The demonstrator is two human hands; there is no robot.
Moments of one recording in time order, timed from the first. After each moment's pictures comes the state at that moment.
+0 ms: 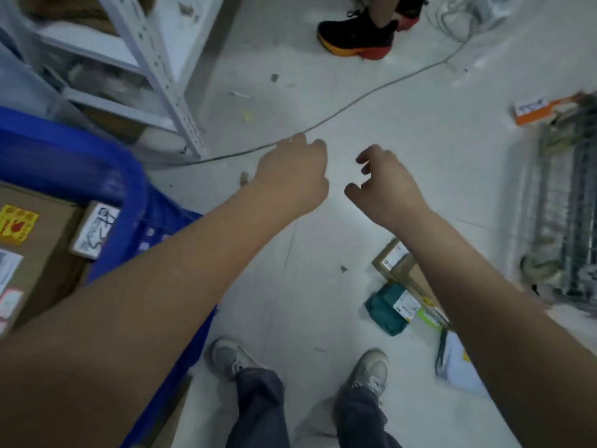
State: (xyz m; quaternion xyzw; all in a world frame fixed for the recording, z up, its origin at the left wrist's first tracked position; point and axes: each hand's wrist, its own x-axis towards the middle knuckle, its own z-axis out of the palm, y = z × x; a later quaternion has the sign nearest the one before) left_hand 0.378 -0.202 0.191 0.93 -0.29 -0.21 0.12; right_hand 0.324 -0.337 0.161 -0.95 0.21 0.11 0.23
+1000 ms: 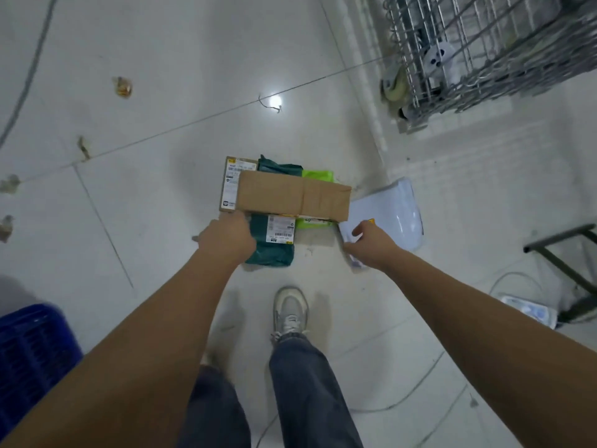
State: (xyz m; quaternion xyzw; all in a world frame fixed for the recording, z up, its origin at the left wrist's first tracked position) left_hand 0.140 -0.508 -0.035 0.82 -0.35 -0.45 -0.09; right_hand -0.062 -0.629 -0.039 -0.63 0.61 0.28 0.40
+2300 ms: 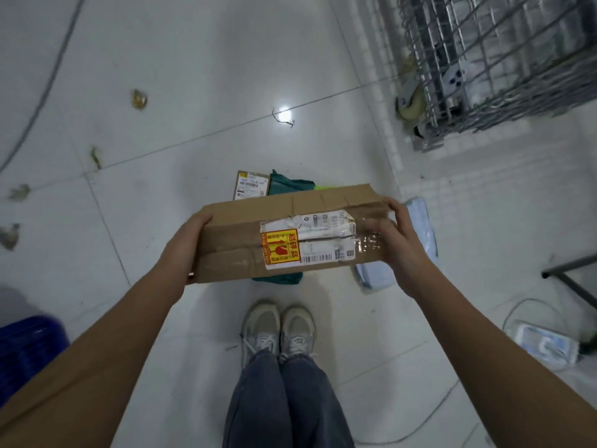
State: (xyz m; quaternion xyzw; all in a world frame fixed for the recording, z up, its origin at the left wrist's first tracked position) left_hand 0.196 -0.470 -0.044 0.77 0.15 -0.52 0.35; right_hand -0.048 -0.641 -0.023 -0.48 0.58 -0.07 0.65
